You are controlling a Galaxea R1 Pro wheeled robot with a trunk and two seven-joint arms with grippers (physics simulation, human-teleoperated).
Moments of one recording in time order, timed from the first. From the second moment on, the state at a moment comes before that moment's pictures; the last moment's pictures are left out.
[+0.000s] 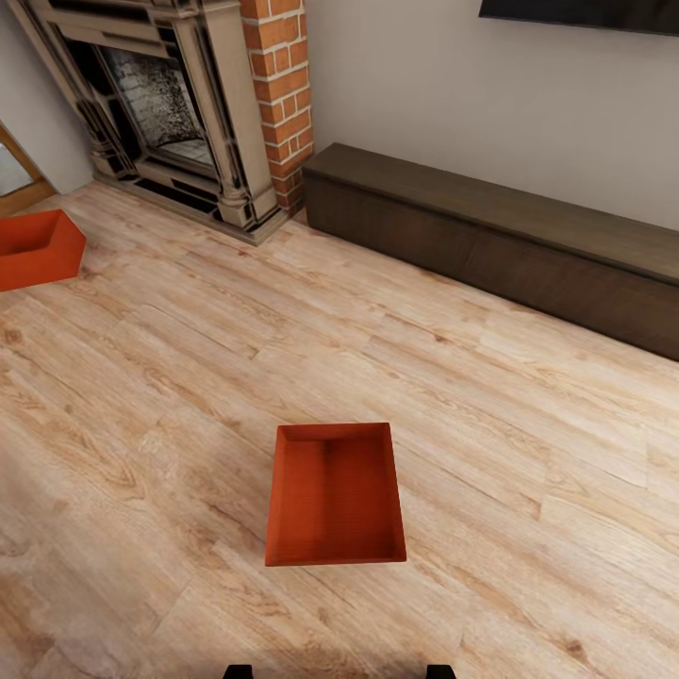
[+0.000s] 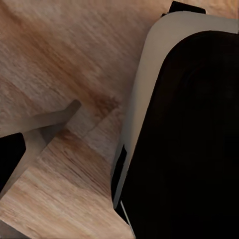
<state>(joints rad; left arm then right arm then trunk) 0.00 0.09 0.01 -0.53 0.27 -0.02 0.05 -0.09 -0.10 0.28 -0.22 -0.14 -0.05 -0.23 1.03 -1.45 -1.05</state>
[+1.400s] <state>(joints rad) -0.61 -0.09 -0.01 -0.35 0.15 0.06 0.19 -0.67 0.06 0.18 -0.19 -0.15 -0.17 -0.08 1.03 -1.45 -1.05</state>
